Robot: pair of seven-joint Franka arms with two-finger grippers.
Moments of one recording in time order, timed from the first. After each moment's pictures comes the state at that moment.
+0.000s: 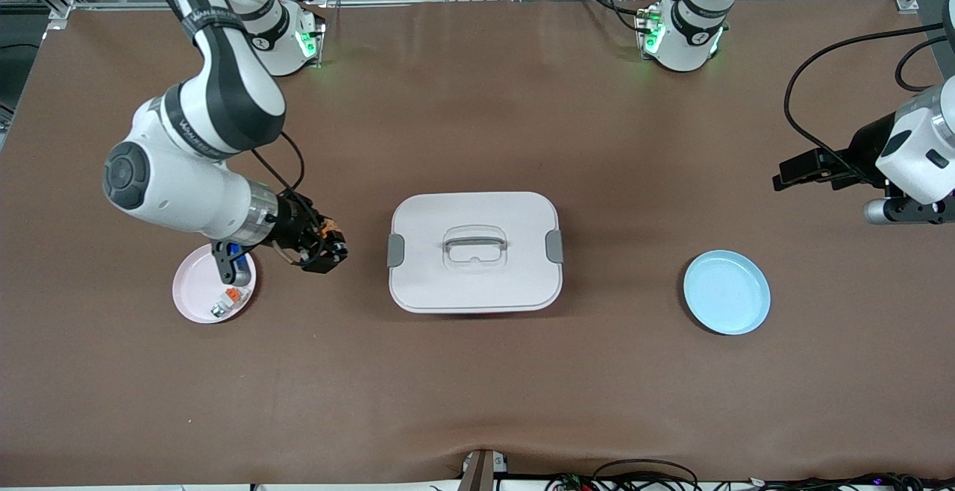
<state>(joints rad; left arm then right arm) 0.08 0.14 -0.14 -1.48 -0.17 1.55 -0.13 0.27 0.36 0.08 -1.57 0.38 1.96 1.33</state>
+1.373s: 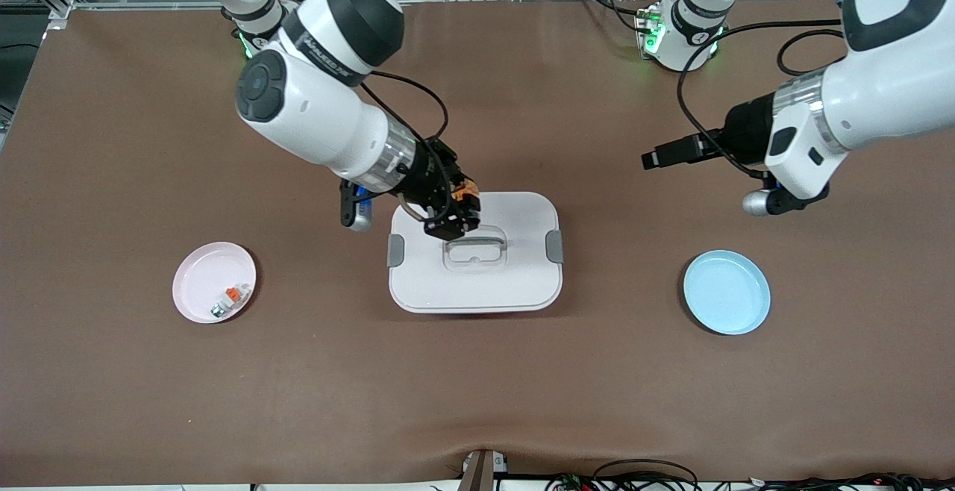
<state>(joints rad) -0.10 0.17 -0.17 -1.48 -0.51 1.60 -0.53 0.55 0.52 0.07 -1.22 0.45 2.05 1.94</state>
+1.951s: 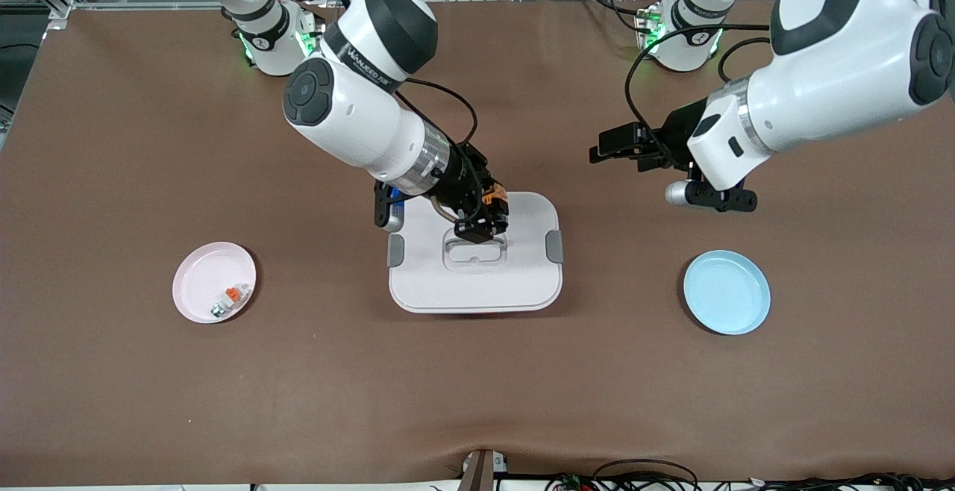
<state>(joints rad) -0.16 0.21 -0.18 -1.50 -0.59 1.71 -0.22 0.59 0.56 0.07 -1.19 0.45 2.09 1.98</state>
